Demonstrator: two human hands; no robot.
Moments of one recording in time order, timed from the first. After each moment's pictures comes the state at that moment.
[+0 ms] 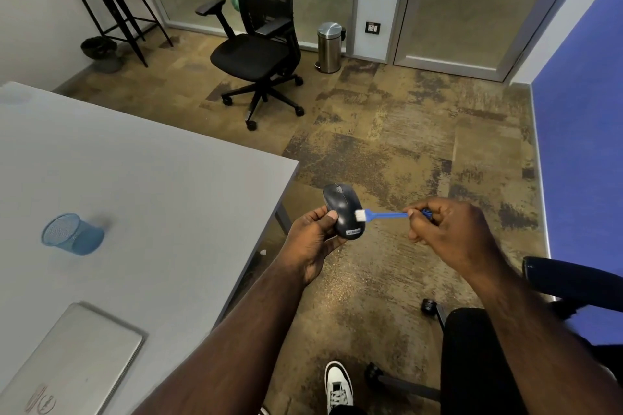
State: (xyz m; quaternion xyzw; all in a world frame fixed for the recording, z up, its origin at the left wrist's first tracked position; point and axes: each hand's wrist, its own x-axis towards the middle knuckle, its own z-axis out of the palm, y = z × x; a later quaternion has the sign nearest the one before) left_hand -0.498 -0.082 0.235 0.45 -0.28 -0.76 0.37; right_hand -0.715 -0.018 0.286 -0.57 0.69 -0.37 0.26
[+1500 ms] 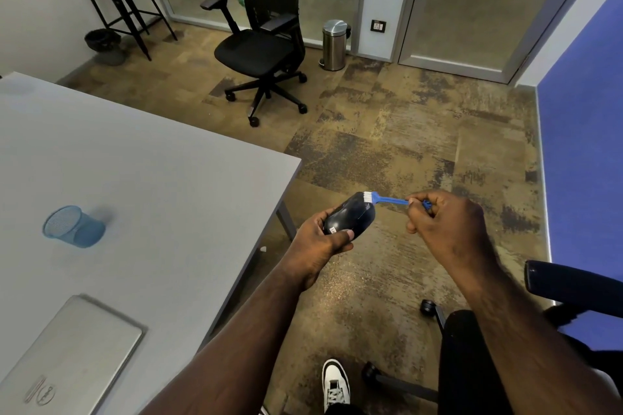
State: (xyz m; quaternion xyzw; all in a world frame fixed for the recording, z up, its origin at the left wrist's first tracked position) left_hand -0.491 -0.072 0.228 0.45 -0.40 -0.72 0.34; right_hand -0.695 -0.030 0.288 -0.54 0.73 -0.38 0.19
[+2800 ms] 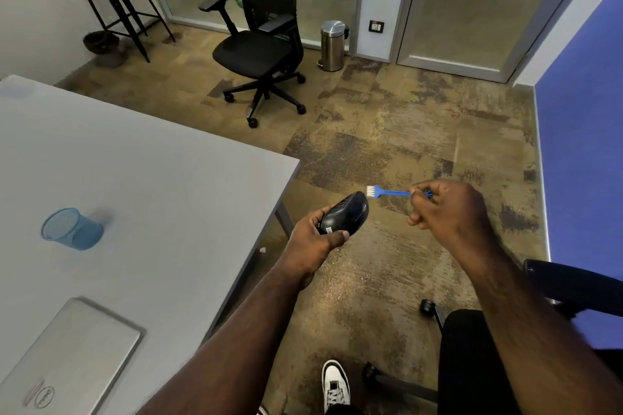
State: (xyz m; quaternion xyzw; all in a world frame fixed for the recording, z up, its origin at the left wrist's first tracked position) left_hand -0.490 -0.073 0.231 0.48 -0.46 -0.66 0.35; right_hand -0.711 -0.047 0.292 -0.50 0.74 -0.38 0.24
